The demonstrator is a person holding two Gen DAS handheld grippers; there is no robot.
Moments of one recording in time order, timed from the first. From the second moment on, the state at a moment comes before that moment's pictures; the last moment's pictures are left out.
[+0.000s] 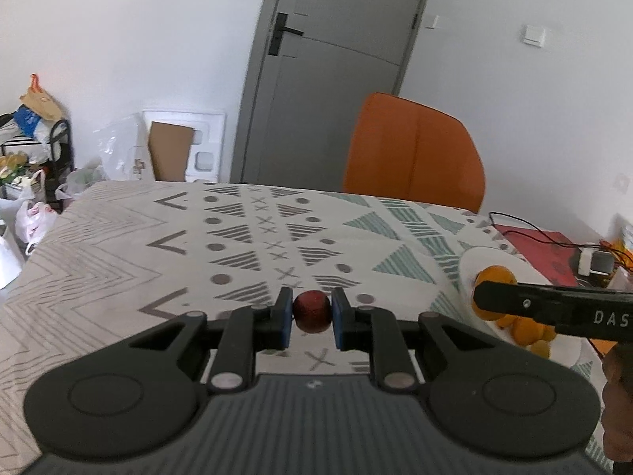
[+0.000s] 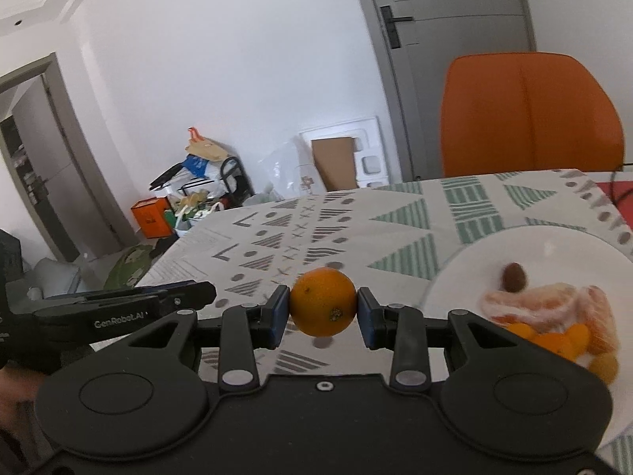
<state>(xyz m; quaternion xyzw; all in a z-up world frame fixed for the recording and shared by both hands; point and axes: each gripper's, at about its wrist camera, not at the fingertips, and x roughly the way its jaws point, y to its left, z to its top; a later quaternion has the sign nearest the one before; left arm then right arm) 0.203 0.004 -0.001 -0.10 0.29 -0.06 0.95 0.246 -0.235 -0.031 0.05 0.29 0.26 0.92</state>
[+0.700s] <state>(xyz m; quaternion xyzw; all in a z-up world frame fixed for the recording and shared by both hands) 0.214 -0.081 -0.003 -0.06 0.30 -0.13 0.94 0.238 -0.315 -0.046 0.08 0.30 0.21 0.93</state>
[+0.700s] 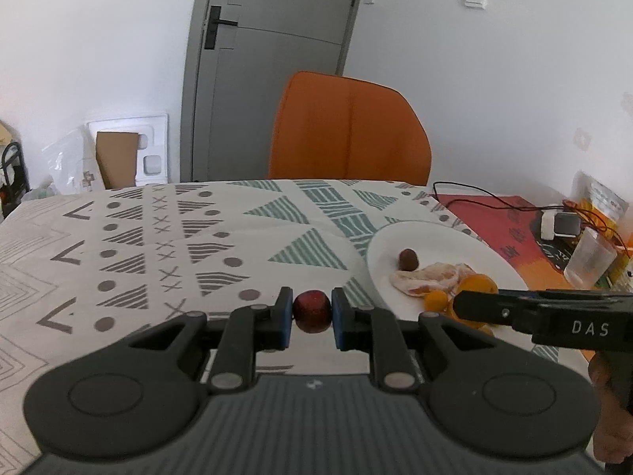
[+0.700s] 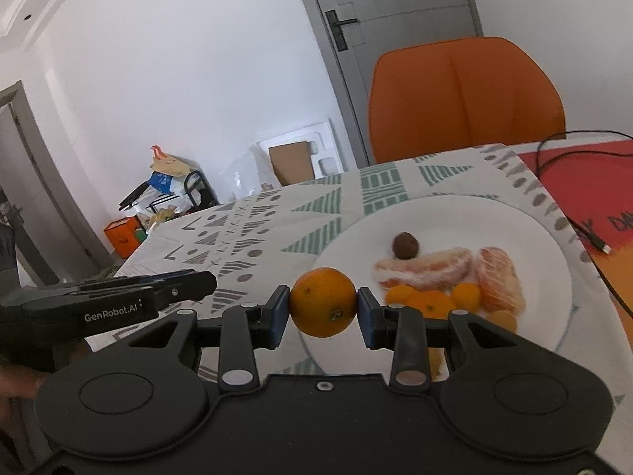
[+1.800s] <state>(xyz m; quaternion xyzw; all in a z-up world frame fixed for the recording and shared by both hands) 0.238 -0.167 0.014 0.03 0.28 -0.17 0.95 0.244 -0.387 -0.058 0.14 0.26 0.16 0.94</state>
